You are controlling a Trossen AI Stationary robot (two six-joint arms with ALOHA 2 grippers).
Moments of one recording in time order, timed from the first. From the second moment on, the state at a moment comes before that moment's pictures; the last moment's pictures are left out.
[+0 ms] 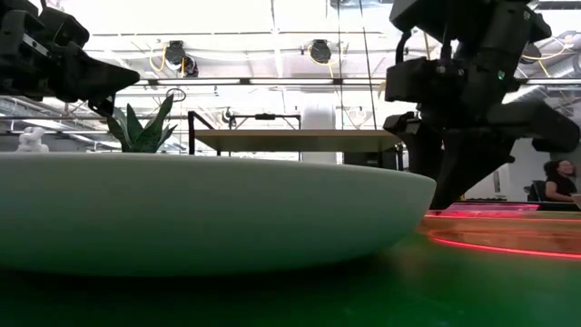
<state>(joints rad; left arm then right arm) 0.01 0.01 0.01 0.01 0.00 -0.06 0.30 1.61 0.81 -0.37 0.16 -0.01</state>
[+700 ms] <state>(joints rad) 0.01 0.01 0.01 0.01 0.00 -0.06 0.32 1.61 0.75 -0.25 0.27 -0.21</state>
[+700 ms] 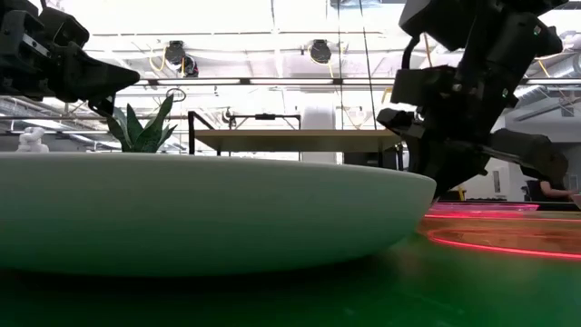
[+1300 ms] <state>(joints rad) 0.01 0.01 0.01 0.01 0.00 -0.06 0.40 1.61 1.11 -0.49 0.40 -0.21</state>
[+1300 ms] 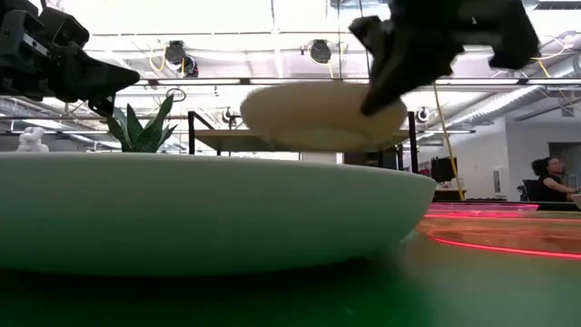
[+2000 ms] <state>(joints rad) 0.01 0.01 0.01 0.01 0.00 -0.06 0.27 1.61 1.35 -0.62 0.53 -0.32</state>
